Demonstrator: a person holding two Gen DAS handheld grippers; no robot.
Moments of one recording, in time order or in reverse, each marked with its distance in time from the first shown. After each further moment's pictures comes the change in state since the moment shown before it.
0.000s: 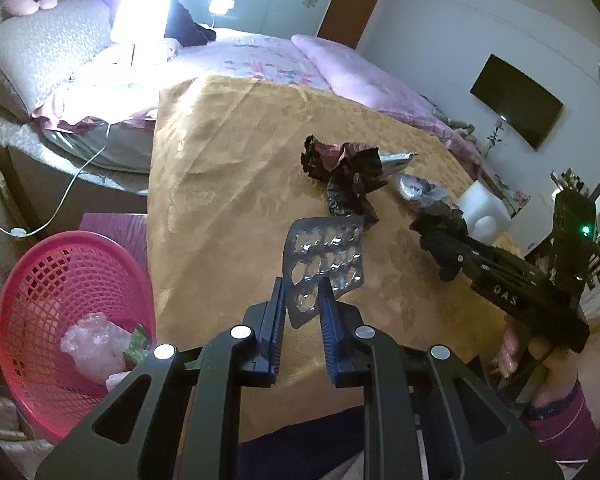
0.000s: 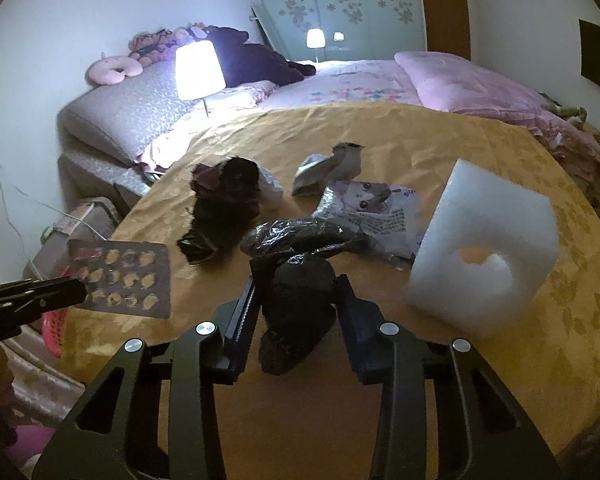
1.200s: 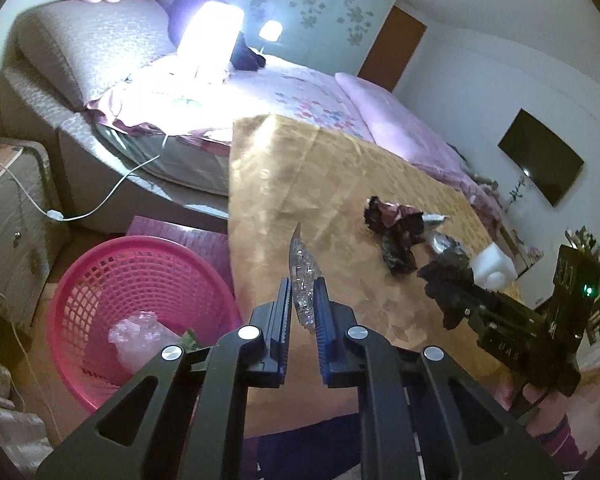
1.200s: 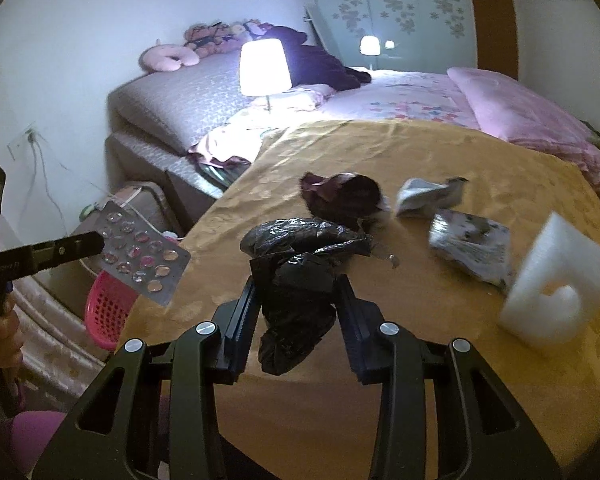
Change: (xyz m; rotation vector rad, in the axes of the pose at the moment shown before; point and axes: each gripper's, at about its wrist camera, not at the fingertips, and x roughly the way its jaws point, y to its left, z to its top) left arm -0.062 0.058 0.002 -0.152 -0.126 0.069; right arm -0.006 0.062 0.010 -0.117 0.000 0.140
